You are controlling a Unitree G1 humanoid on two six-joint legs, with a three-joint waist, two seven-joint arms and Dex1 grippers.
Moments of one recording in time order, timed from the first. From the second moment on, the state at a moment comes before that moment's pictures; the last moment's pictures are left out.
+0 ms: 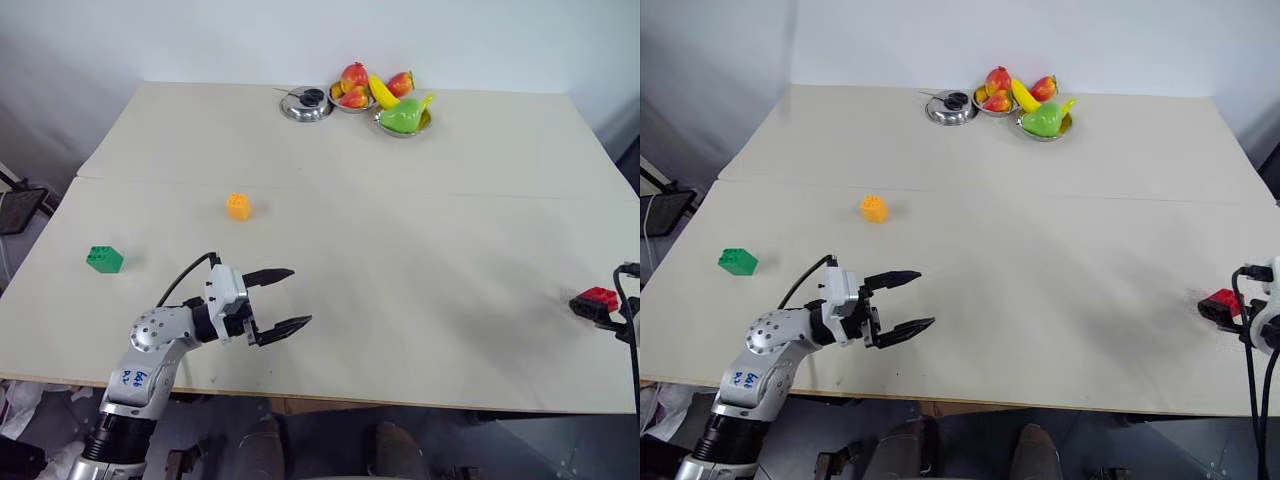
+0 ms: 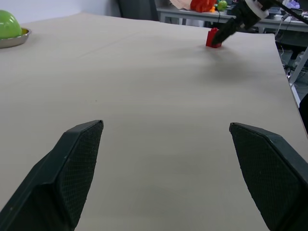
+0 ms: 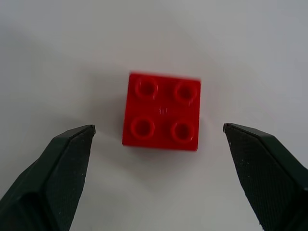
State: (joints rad) left arm -0.14 0.49 -0.01 -0.18 -0.42 0.10 -0.93; right arm -0.14 -0.99 -0.50 0.13 0.64 1.15 0.27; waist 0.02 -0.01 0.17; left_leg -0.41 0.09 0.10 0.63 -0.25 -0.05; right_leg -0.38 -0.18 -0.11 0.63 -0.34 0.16
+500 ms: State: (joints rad) left arm -0.12 0.52 0.01 -0.18 -0.42 0.10 -0.92; right arm -0.14 -0.98 -0.39 0.03 0.57 0.87 0.67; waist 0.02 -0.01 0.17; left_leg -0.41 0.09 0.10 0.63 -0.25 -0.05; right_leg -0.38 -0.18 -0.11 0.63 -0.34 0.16
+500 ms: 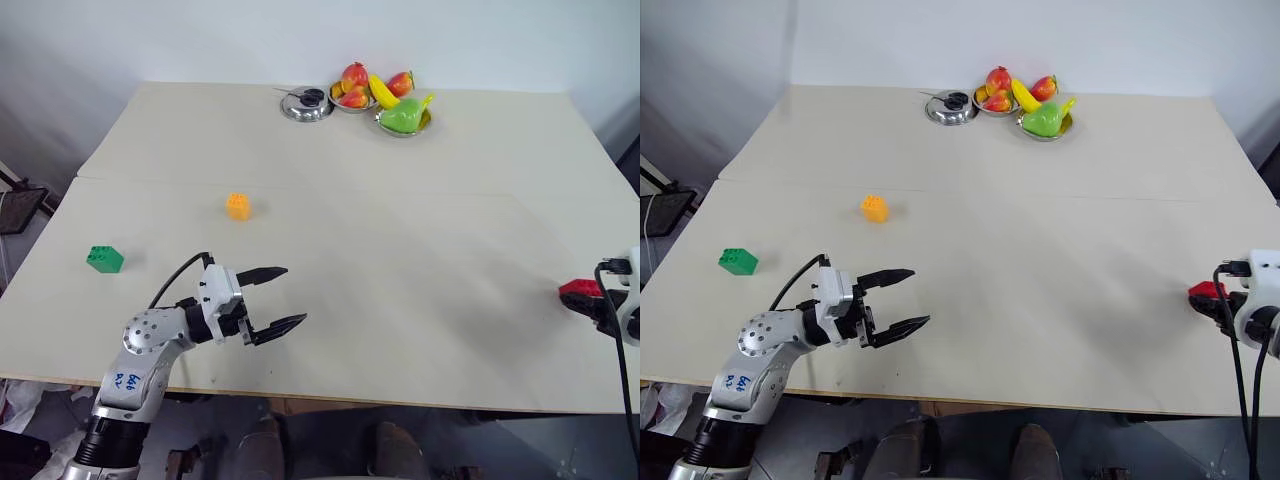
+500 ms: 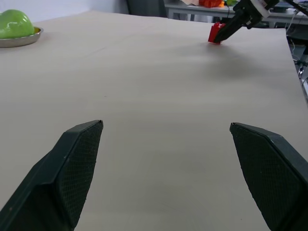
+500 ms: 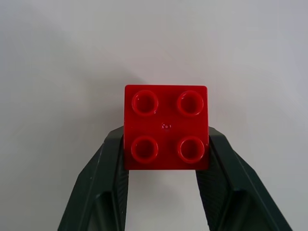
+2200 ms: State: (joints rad) left arm 0.39 0.28 0.70 -0.13 -0.49 -0.06 -0.45; right arm -0.31 -0.69 -0.13 0.09 0.67 0.03 1.39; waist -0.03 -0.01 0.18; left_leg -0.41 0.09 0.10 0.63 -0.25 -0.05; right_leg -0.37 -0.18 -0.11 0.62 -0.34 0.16
